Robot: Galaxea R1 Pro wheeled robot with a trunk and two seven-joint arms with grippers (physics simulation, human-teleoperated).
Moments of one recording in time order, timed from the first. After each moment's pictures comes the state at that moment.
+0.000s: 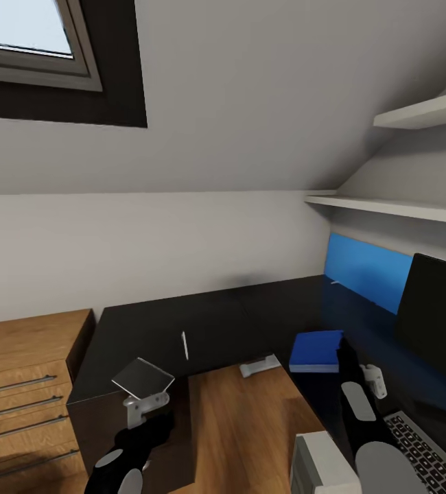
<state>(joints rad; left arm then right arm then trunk) 0.00 -0.11 -0.20 -1.62 0.42 0.60 0.54 -0.60 0.06 -0.55 -0.70 -0.88 -0.19 0.01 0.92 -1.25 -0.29</state>
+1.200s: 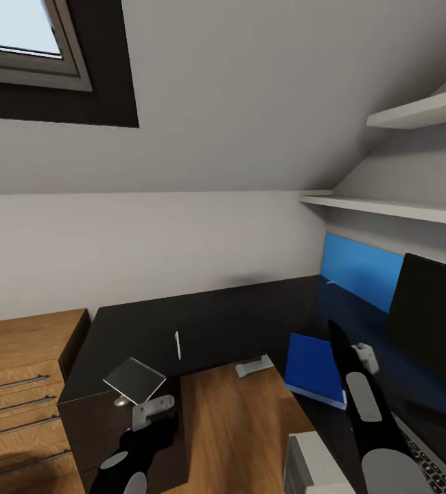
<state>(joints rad) 0.00 -0.10 -0.23 -1.60 0.42 0.60 0.54 -0.55 0.05 -0.42 -0.92 -0.88 0.04 0.01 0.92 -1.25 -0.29</state>
